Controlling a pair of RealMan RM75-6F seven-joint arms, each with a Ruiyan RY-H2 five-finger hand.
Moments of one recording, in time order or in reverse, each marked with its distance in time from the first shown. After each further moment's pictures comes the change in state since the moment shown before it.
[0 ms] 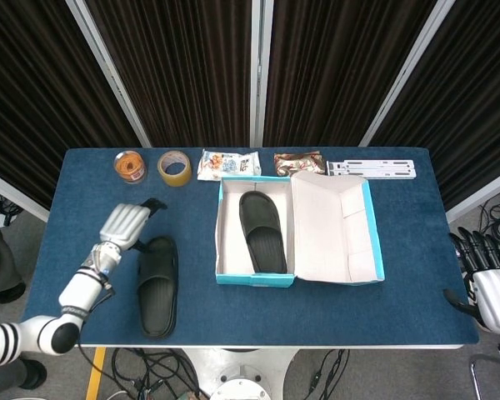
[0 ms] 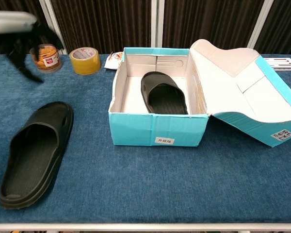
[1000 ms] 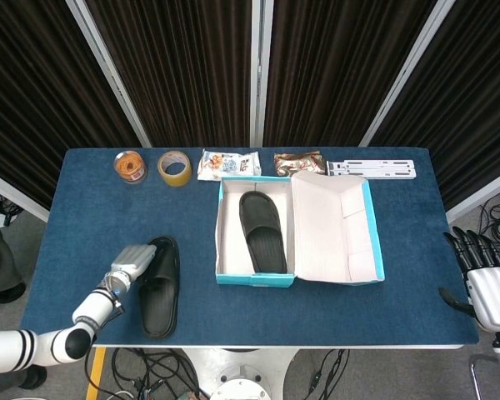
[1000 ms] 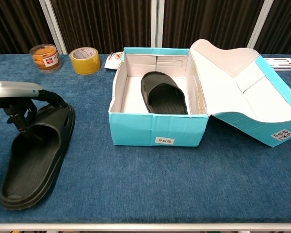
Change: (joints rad) left arm -0.016 -0.124 0.051 0.037 -0.245 -0.167 0.020; right arm 0.013 -0.017 0.000 0.008 0.009 -0.017 0.000
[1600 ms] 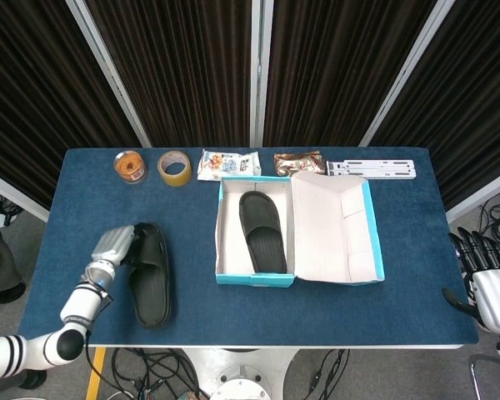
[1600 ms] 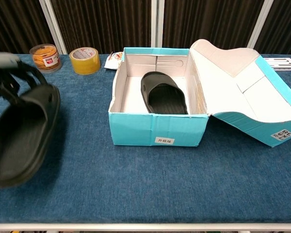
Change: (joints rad) left arm 0.098 0.061 -0.105 -0.046 0.036 0.161 -0.174; right arm -0.012 -0.004 -0.003 0.016 -0.009 0.025 0.024
